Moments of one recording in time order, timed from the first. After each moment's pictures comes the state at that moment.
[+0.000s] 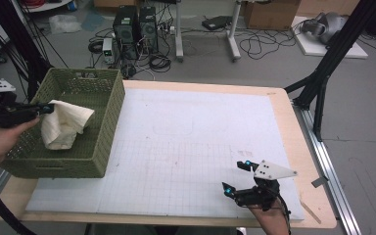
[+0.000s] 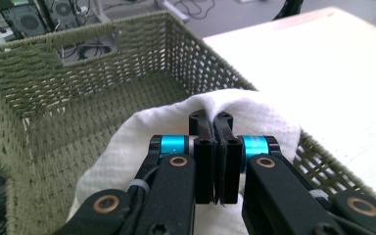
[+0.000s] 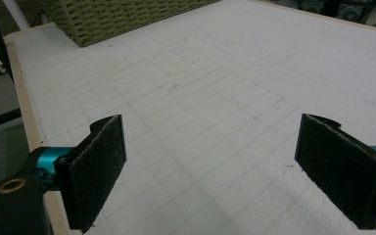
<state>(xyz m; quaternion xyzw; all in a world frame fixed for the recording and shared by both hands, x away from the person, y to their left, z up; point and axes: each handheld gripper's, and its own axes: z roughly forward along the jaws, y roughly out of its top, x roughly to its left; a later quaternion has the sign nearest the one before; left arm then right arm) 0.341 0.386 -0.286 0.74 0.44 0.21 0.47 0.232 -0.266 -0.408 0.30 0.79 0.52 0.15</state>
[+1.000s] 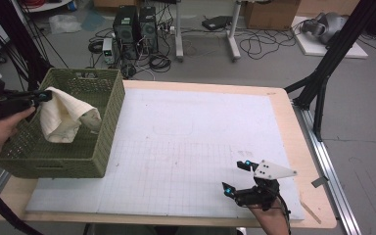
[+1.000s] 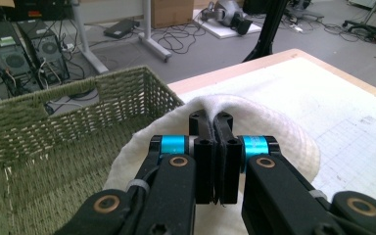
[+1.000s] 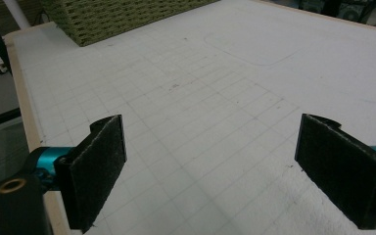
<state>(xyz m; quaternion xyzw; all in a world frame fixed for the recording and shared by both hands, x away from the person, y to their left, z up) 0.335 0.374 -0.247 0.72 0.40 0.22 0.52 0.234 -0.266 -0.409 0.30 0.79 0.52 0.15</state>
